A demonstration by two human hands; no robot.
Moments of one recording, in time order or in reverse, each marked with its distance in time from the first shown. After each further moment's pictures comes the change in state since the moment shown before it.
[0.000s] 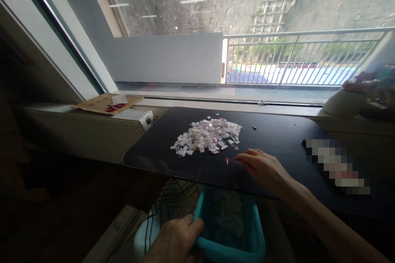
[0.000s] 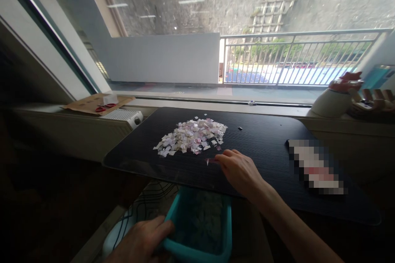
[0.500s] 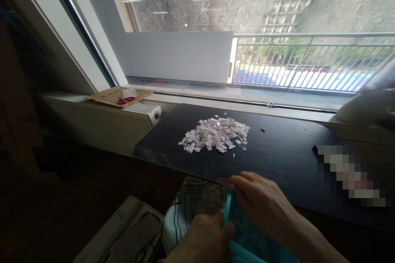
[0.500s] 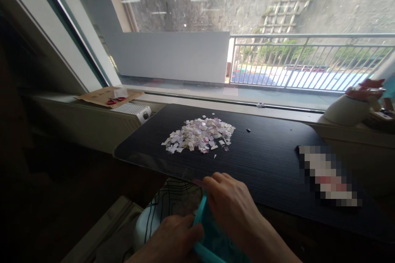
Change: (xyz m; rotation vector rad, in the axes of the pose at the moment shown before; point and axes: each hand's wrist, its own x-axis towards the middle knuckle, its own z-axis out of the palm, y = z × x) left_hand 0.025 0.047 -0.006 0.103 -0.079 0.176; right_hand -0.016 -0.058 -0.001 0.106 -0.065 -0.009
